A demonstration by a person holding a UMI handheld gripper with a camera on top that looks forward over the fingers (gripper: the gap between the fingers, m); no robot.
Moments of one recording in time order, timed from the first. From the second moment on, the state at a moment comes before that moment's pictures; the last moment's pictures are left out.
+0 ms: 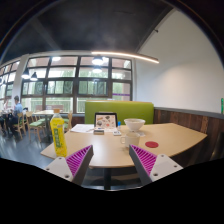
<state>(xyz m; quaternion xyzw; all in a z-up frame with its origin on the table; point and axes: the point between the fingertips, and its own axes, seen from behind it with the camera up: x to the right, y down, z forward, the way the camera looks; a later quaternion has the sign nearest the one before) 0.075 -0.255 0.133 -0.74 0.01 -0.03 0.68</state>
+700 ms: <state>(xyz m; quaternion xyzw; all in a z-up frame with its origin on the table) -0.140 -0.178 0.099 -0.72 -0.11 0.06 0.68</state>
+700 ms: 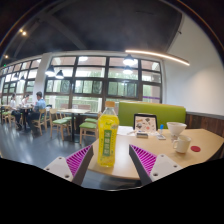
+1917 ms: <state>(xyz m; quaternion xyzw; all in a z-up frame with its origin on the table) 0.026 0.044 0.152 -0.57 0.34 0.45 0.60</state>
